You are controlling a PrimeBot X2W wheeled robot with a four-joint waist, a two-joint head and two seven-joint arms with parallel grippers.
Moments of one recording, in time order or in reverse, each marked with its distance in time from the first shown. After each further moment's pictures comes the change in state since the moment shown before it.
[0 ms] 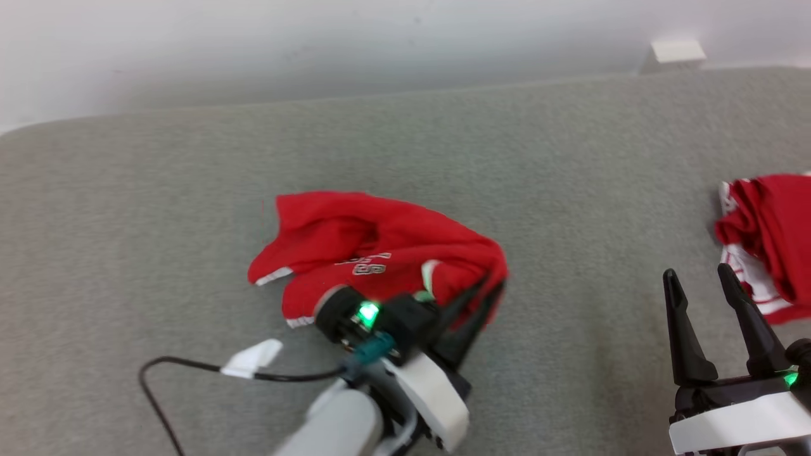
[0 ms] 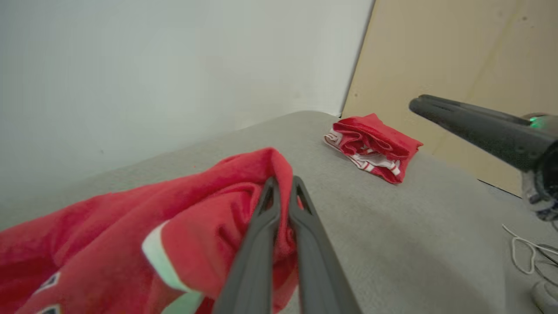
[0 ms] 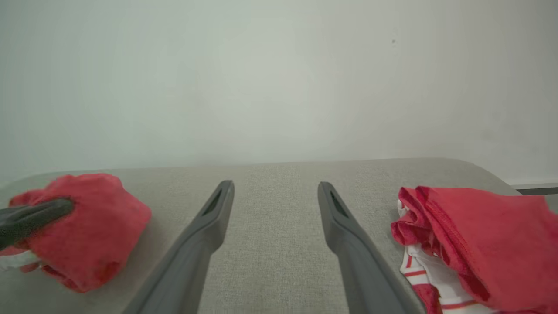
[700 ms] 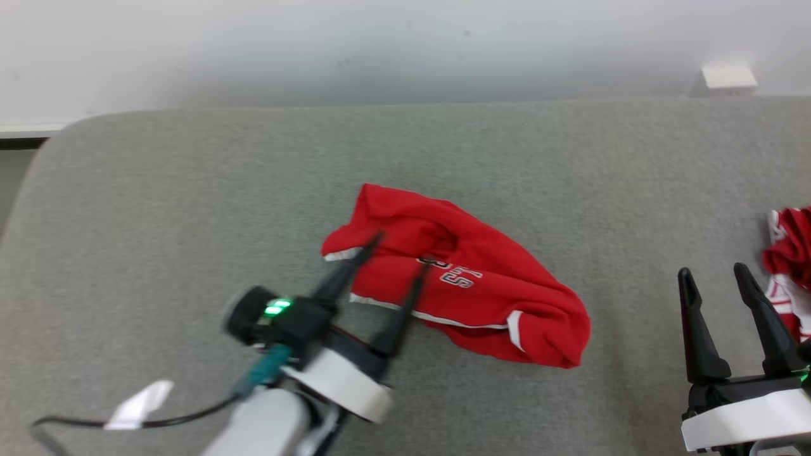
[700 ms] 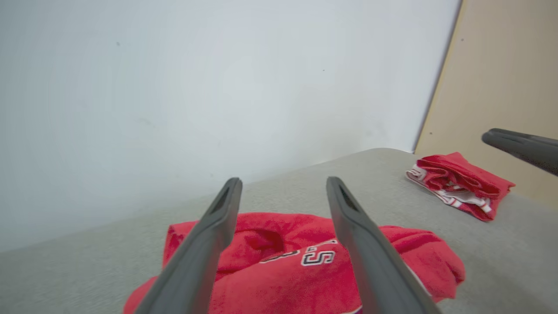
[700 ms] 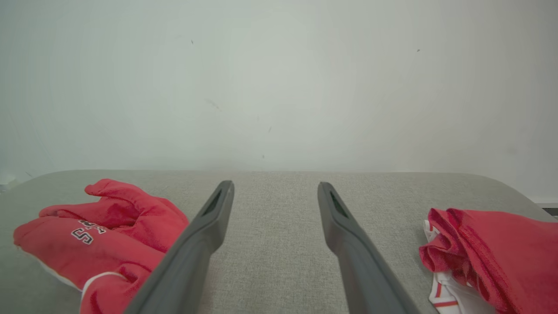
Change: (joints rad) left arm 0.049 0.111 0.052 -0.050 -0.026 0.130 -0.168; right arm -0.004 0.001 -0.035 0.005 -0.026 0.000 0.015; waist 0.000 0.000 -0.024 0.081
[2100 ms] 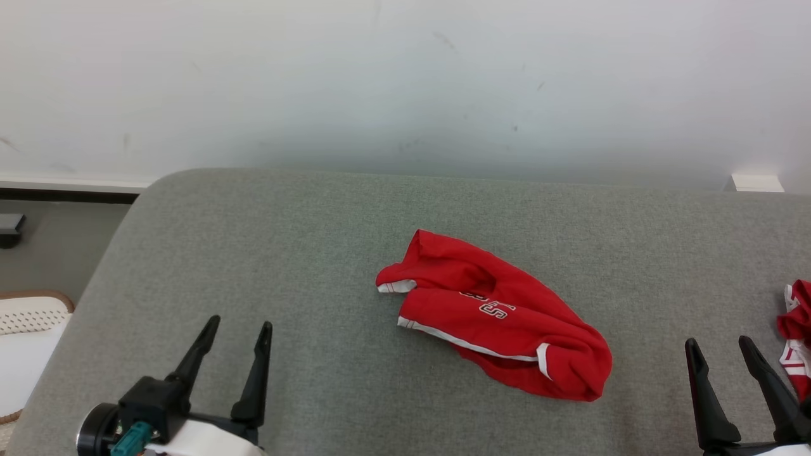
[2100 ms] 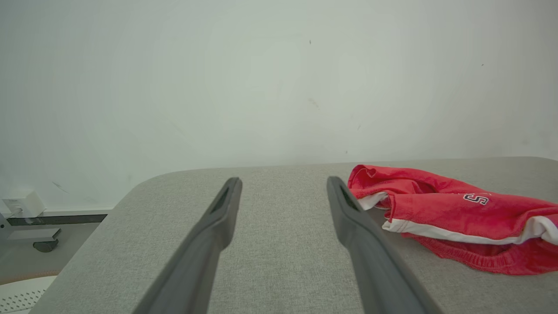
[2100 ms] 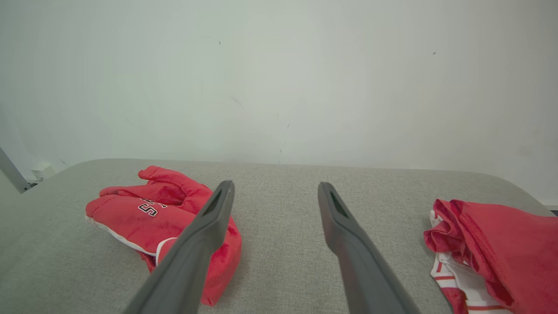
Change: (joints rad) left arm 0.351 0.196 0.248 -0.133 -0.111 0.180 0.039; right arm 0.179 0.000 -0.041 -0.062 0.010 0.000 0.097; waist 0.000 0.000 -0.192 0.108
